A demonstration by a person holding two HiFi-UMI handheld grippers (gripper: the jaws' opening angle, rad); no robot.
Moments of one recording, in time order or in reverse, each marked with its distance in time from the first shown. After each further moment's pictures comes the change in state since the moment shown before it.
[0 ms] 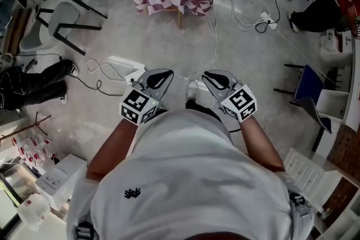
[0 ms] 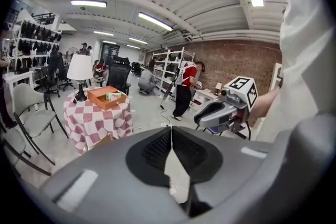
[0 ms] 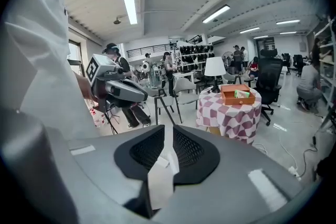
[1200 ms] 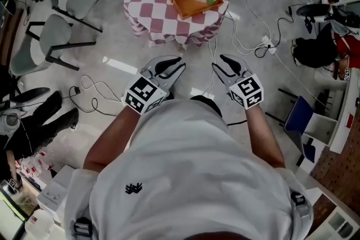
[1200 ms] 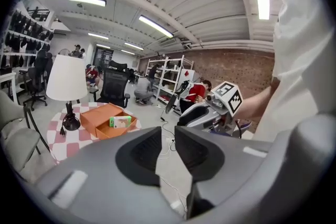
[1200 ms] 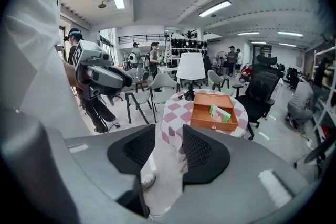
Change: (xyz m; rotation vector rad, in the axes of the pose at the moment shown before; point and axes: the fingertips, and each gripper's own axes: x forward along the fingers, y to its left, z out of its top) left arm 0.131 0.226 0.133 0.028 -0.076 -0.088; right arm 0.151 -0.264 0.113 -0.091 0.097 -0.130
